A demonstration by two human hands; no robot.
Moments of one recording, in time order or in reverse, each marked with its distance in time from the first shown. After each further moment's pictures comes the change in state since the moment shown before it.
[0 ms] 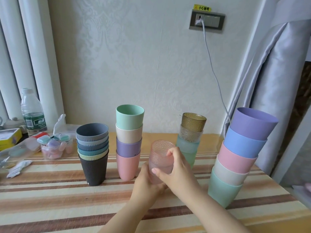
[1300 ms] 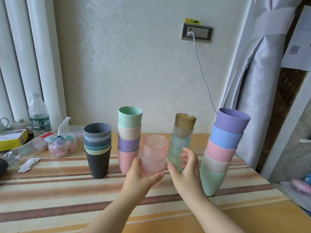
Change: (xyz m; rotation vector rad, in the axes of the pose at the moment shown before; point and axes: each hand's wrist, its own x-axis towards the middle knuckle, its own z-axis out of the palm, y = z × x) left_hand -0.035 0.032 -0.026 -0.032 0.029 0.039; right_hand -0.044 -0.003 -0.015 0.170 0.286 0.140
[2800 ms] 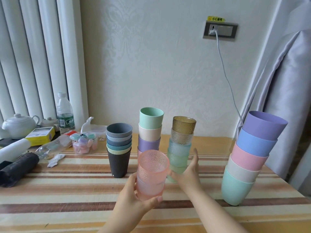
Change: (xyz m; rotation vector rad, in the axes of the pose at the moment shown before) left_hand -0.038 -0.024 -0.061 -0.046 0.006 0.000; right_hand 0.023 0.023 0.063 0.094 -0.160 0.210
